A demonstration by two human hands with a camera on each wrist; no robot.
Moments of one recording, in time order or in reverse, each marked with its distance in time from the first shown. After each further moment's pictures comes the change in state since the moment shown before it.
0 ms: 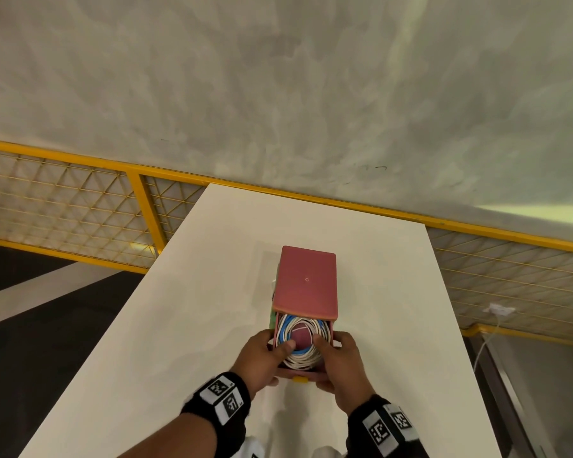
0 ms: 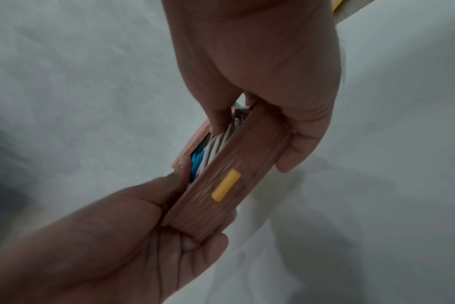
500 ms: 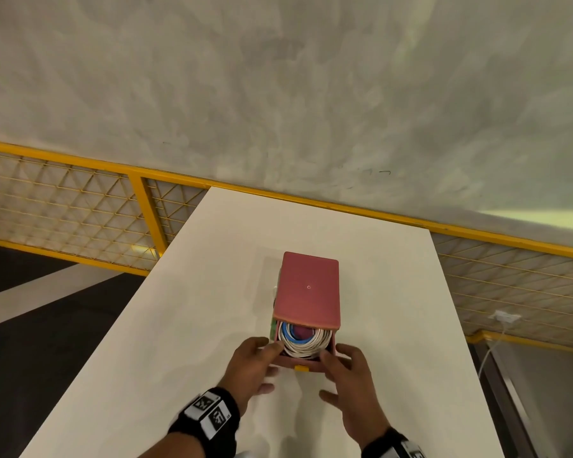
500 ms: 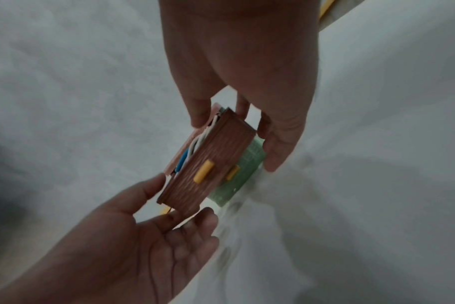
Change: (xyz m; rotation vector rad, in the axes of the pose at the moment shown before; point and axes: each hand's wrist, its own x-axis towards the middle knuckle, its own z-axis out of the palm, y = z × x) left_hand 0.009 -0.009 -0.008 -0.281 0.147 -0.189; right_hand -0.007 0.009 -0.012 0.065 0.000 -0.013
